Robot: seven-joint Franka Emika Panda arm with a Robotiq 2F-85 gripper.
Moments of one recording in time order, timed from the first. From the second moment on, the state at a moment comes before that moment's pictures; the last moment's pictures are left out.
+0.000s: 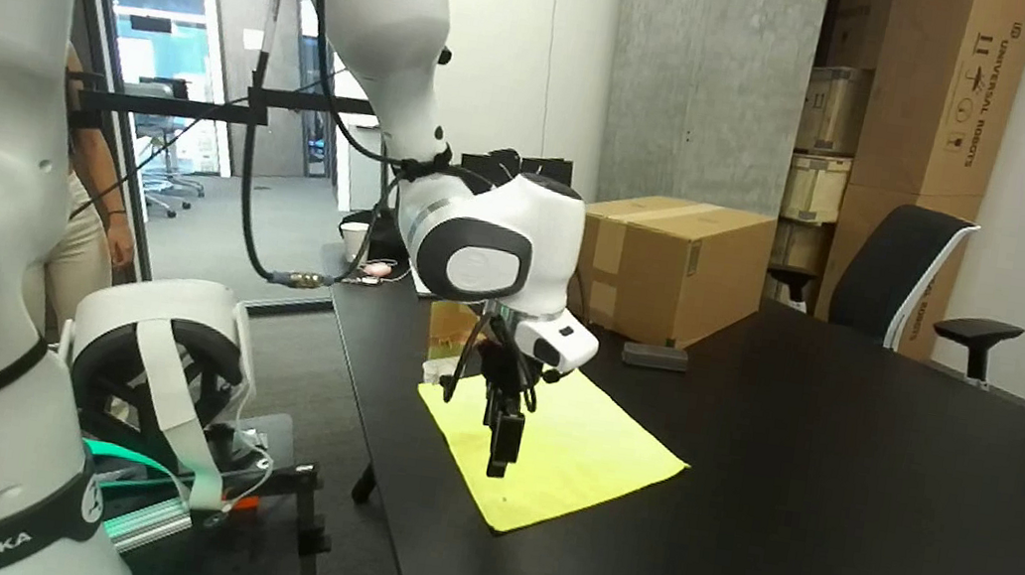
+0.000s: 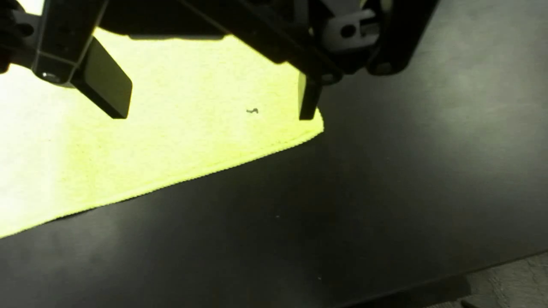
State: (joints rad) arm 0.06 0.25 0.13 -2.53 0.21 2.72 0.22
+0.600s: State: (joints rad) arm 0.00 0.36 0.27 -2.56 0.45 2.94 0.09
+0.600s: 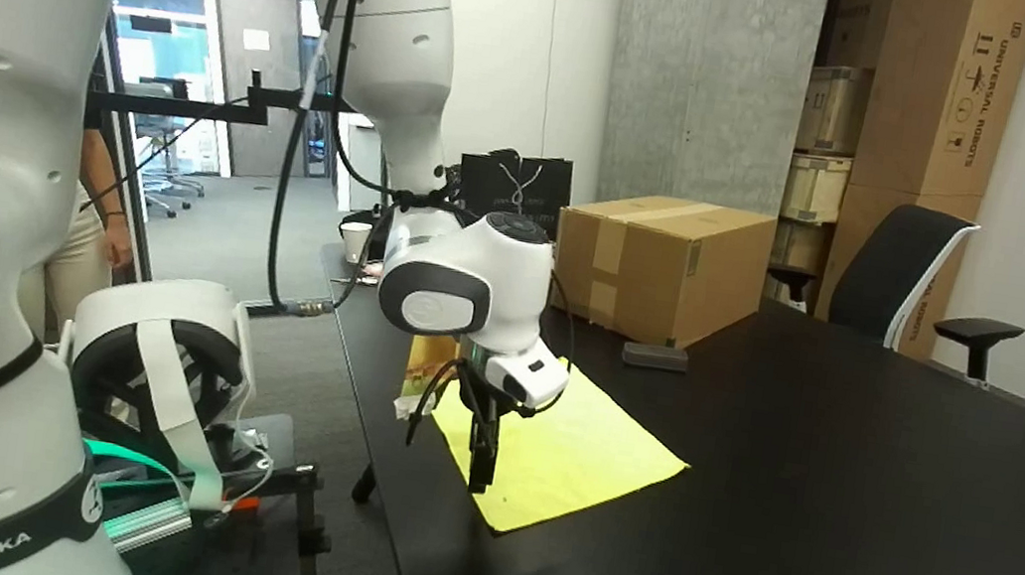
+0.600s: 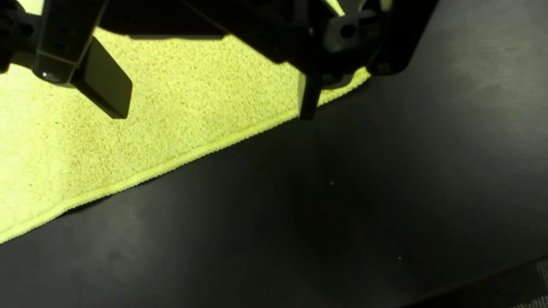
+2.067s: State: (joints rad) arm 0.03 0.46 0.06 -2.43 0.30 2.88 0.27
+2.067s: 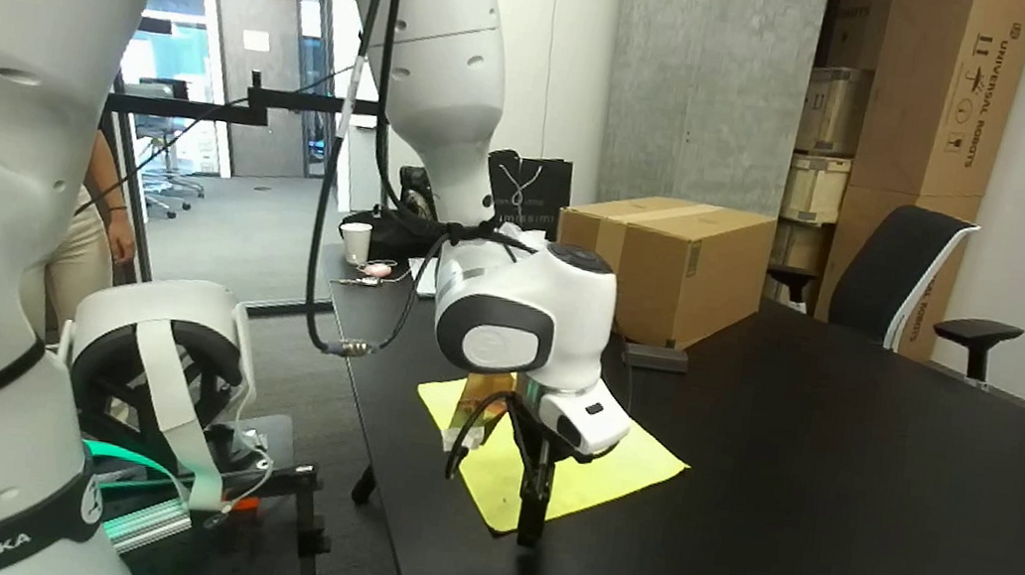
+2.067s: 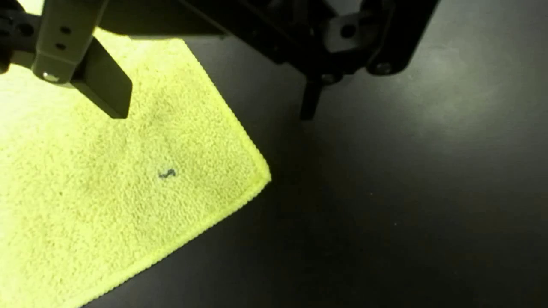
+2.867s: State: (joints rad) arm -0.01 0.51 0.05 -2.29 0.30 2.69 0.24
